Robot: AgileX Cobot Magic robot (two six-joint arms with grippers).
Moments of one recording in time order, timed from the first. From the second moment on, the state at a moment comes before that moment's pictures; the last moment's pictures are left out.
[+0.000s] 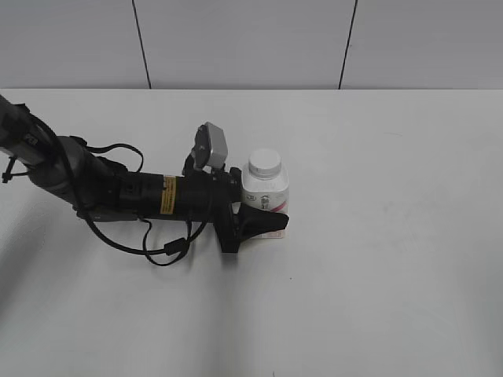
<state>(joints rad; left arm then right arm) -0.37 2.40 -1.21 1.31 -1.11 -0.60 -0.02 -0.01 -0.51 0.10 1.10 -0.19</state>
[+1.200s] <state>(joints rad) -0.37 2.37 -1.22 1.34 -1.08 -0.59 -0.02 -0.01 -0.52 0.10 1.10 -0.17</state>
